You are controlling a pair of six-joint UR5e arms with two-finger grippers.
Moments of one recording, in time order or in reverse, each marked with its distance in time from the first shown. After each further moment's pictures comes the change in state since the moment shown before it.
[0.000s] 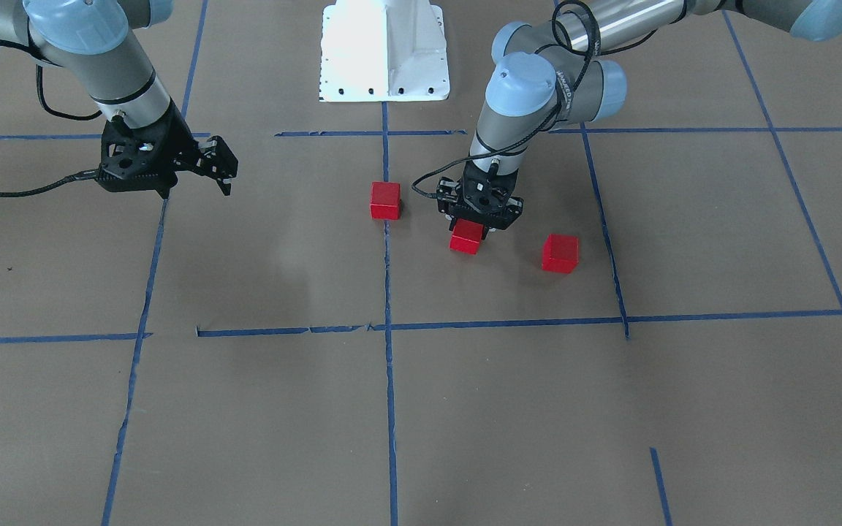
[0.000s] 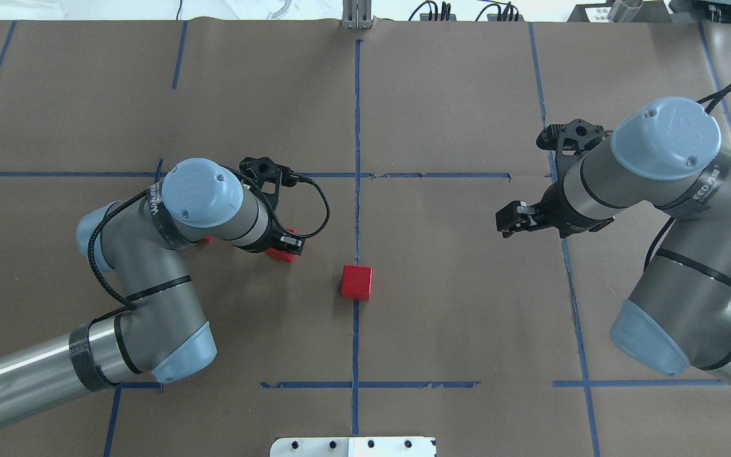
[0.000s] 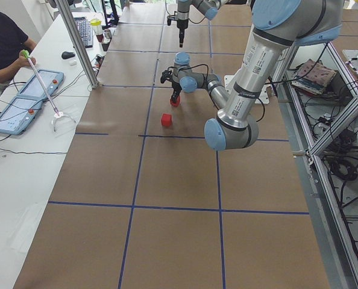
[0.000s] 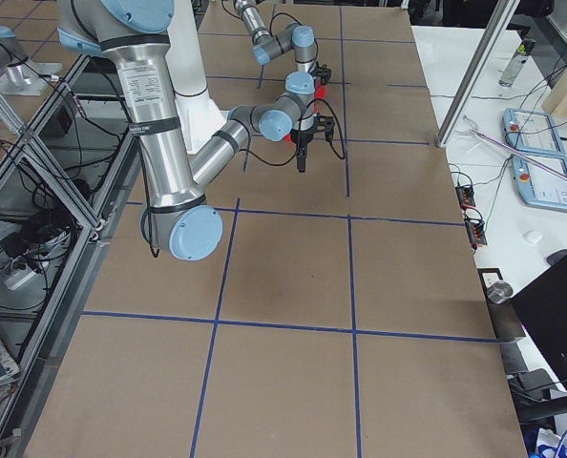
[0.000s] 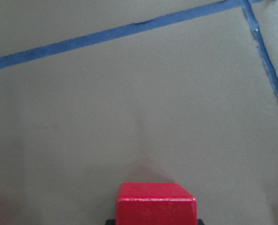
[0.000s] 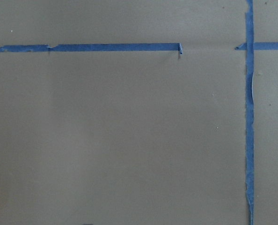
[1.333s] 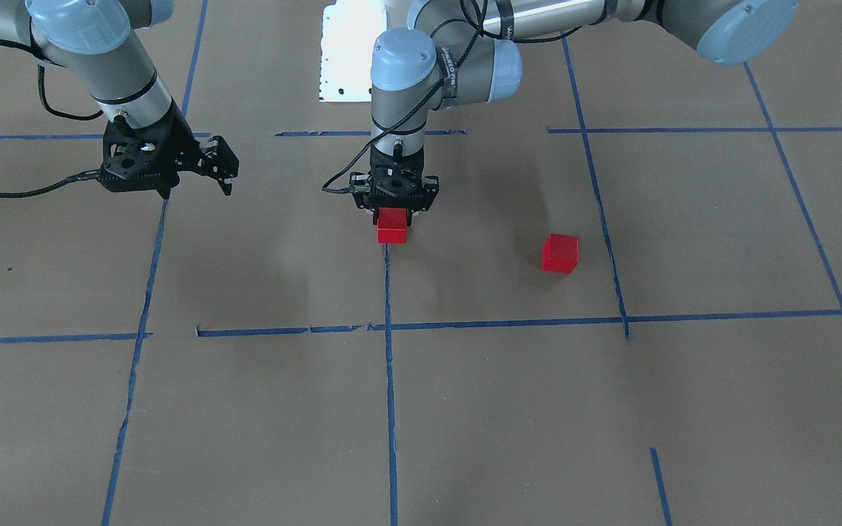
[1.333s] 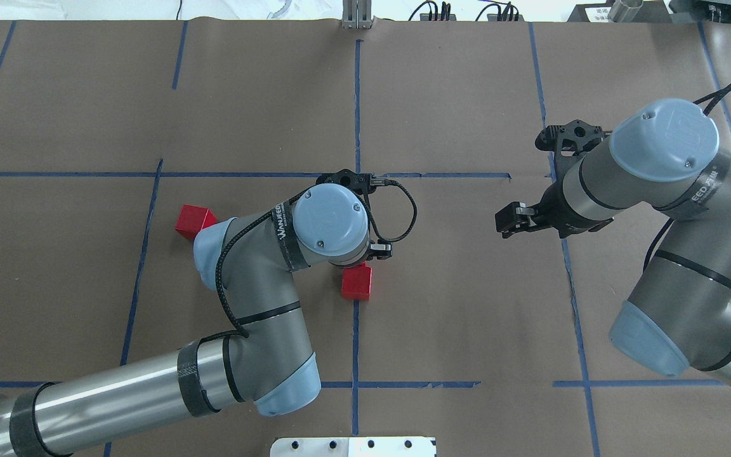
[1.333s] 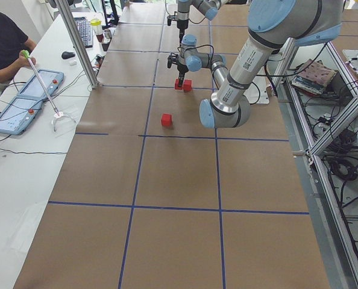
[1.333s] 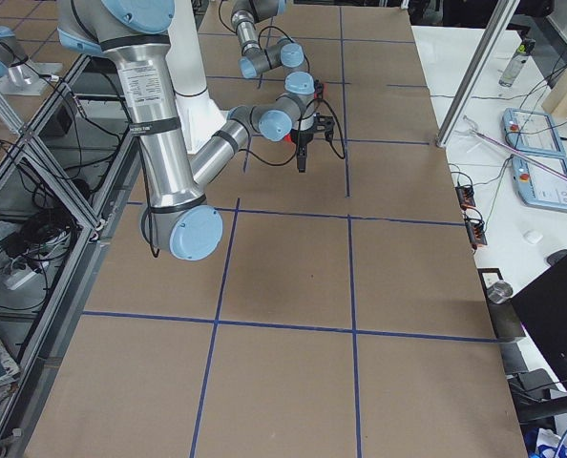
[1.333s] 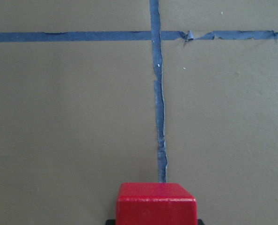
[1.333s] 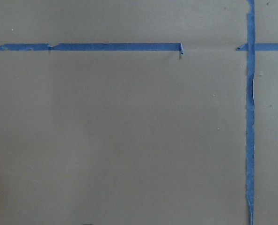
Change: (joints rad) left arm 0.120 -0.247 0.121 0.154 0.147 -0.321; right arm -0.003 0.000 -0.002 0.000 -0.005 -0.006
